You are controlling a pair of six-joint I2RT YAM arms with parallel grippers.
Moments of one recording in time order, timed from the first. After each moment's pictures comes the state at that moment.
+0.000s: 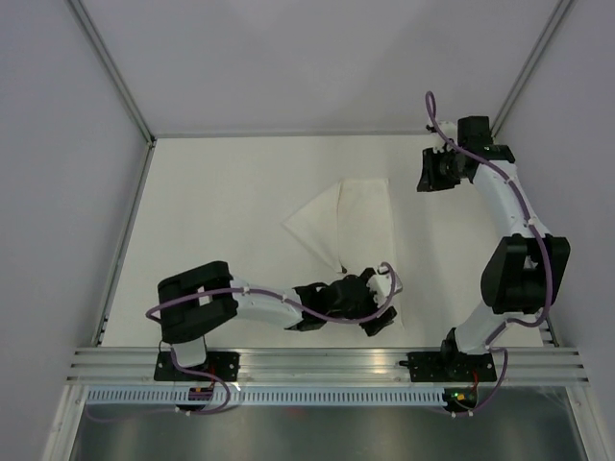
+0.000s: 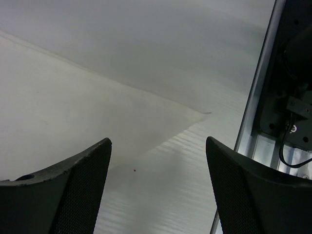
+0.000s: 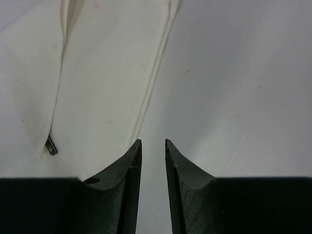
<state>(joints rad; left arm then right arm) -1.26 1.75 0.85 0.45 -0.01 -0.14 0.00 1.72 1.53 -0.80 -0.36 -0.15</state>
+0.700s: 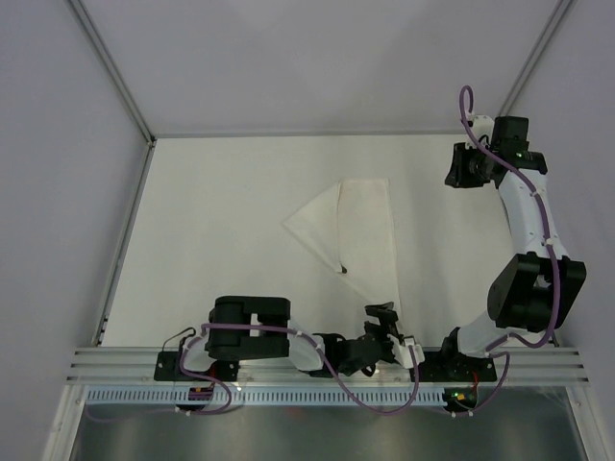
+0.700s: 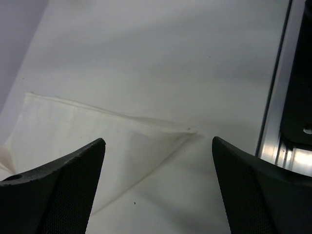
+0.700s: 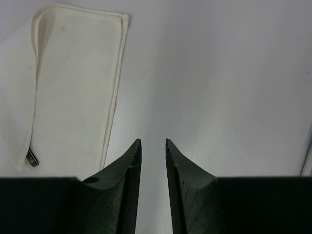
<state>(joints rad) -1.58 2.07 0.89 0.89 -0.55 0.47 -0.18 1.58 1.50 -0.77 -0.35 -0.17</state>
